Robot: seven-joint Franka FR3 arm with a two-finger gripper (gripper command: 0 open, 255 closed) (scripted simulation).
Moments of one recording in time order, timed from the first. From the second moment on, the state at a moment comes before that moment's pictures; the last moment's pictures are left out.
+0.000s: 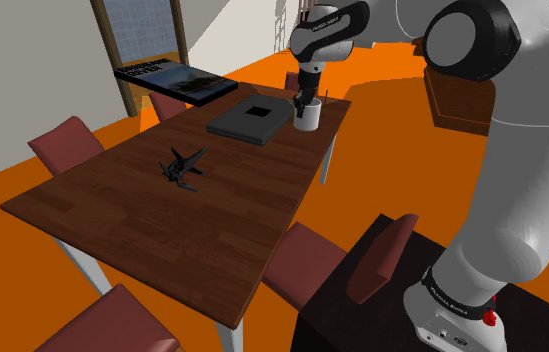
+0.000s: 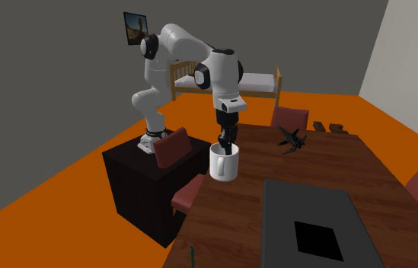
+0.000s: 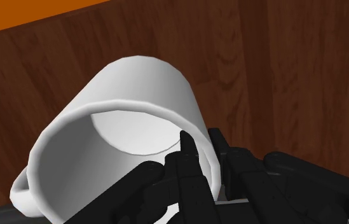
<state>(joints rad) -0.08 0.31 -0.29 -1.68 0.14 2.08 -0.56</state>
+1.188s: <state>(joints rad) -0.08 0.28 -0.30 -1.47 0.12 1.84 -0.54</state>
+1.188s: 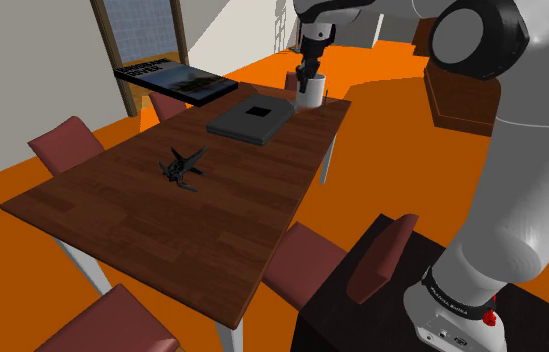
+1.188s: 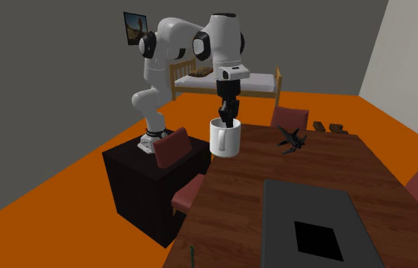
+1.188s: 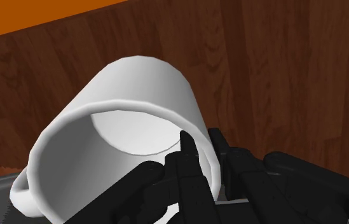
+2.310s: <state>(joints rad) 0.07 0.20 -0.22 -1.48 0.06 1.79 -0.31</state>
